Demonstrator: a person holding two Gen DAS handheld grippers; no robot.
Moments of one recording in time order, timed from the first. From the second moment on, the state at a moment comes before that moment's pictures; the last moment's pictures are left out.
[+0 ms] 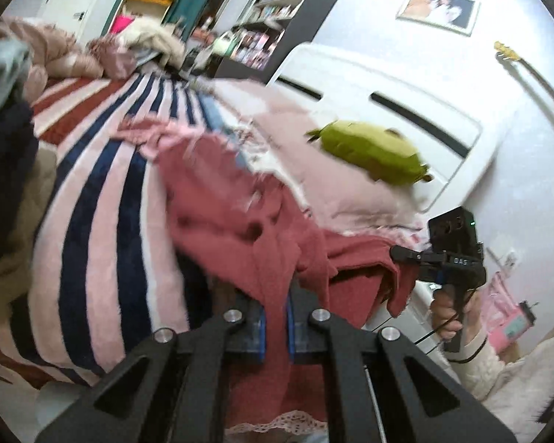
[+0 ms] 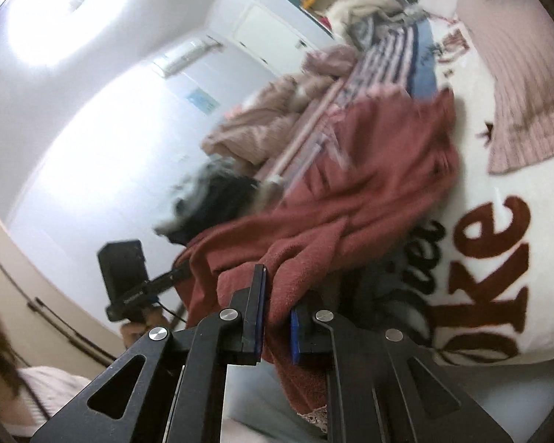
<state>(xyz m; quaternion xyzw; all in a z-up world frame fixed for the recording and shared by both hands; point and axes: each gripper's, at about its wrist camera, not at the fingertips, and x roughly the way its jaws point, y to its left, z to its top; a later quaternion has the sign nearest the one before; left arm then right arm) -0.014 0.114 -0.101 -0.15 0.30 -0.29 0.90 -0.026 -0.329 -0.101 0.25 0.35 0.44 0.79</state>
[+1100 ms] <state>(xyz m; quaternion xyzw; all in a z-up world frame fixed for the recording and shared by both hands) 0.130 0.149 -0.189 -0.11 0.45 -0.24 0.85 0.071 -0.337 -0.148 0.14 0.50 0.29 0.81</state>
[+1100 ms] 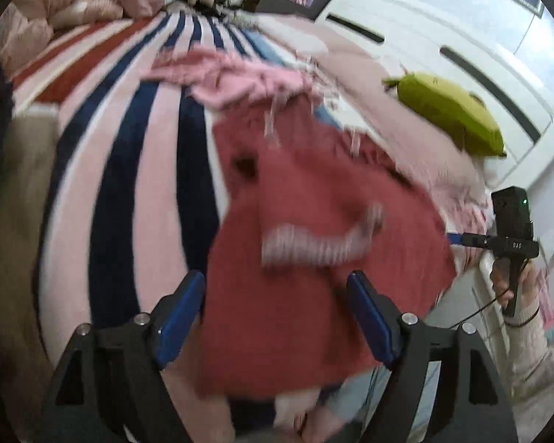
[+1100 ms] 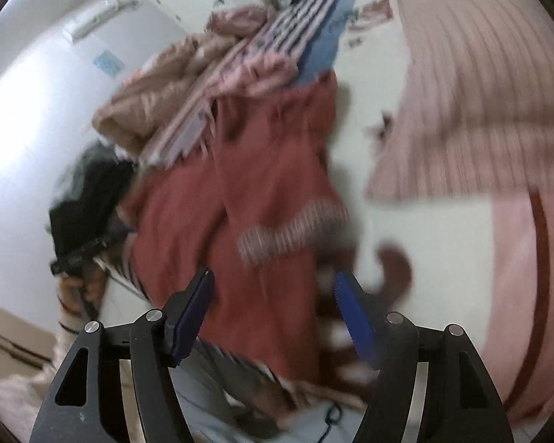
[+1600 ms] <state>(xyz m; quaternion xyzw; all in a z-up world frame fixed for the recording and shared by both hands) 0.090 0.119 -0.122 -0.06 0.37 -0.24 0.90 0.054 -0.309 -0.101 0.15 0.42 0.34 0.83</state>
